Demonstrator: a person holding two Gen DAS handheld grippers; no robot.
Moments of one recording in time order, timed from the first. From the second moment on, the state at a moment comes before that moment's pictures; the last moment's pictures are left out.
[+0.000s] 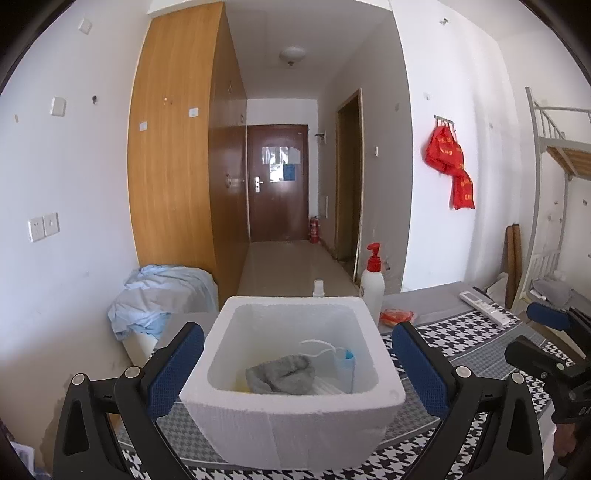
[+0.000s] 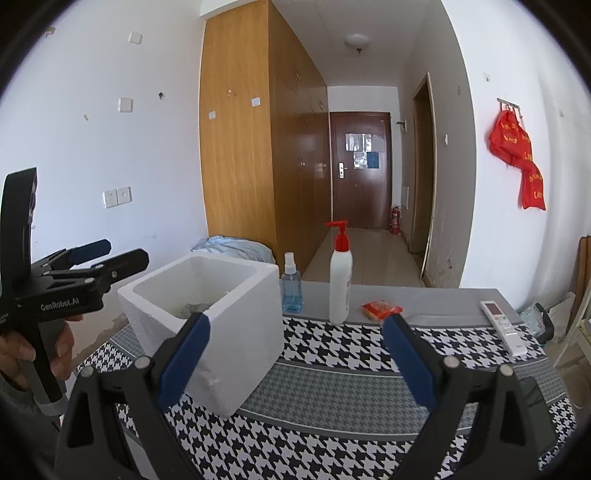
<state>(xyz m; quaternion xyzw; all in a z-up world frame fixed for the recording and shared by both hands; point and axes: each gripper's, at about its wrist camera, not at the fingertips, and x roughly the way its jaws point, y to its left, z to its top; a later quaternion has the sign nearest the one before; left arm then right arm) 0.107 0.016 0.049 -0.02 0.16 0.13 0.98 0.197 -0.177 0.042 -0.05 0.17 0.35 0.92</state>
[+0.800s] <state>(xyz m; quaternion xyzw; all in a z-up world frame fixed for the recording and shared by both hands) 0.070 -0.011 0.053 -0.01 0.14 0.14 0.98 0.156 -0.200 0.053 -0.05 0.15 0.35 0.93</state>
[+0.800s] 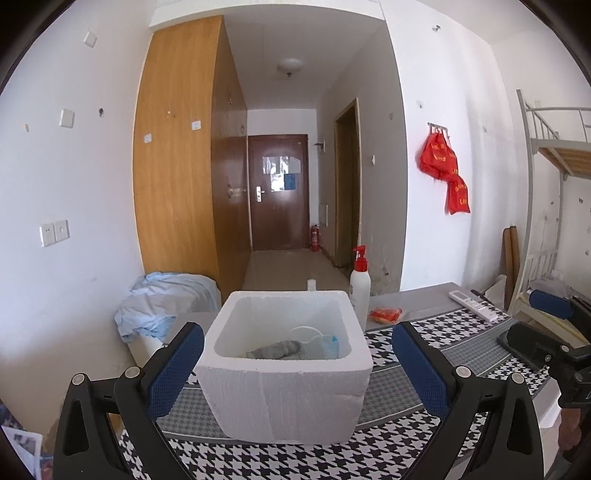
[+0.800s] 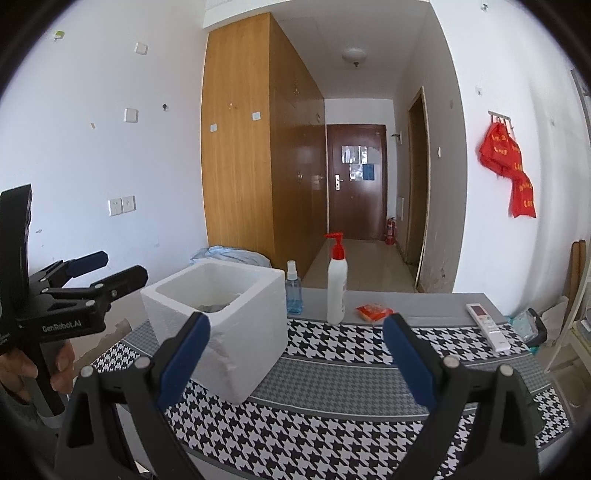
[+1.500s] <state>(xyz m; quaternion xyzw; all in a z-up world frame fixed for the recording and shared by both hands) 0.042 -0.028 0.048 -0.01 0.13 0.13 0.98 0.129 -0.214 0.053 -0.04 0.12 0.35 0.93</state>
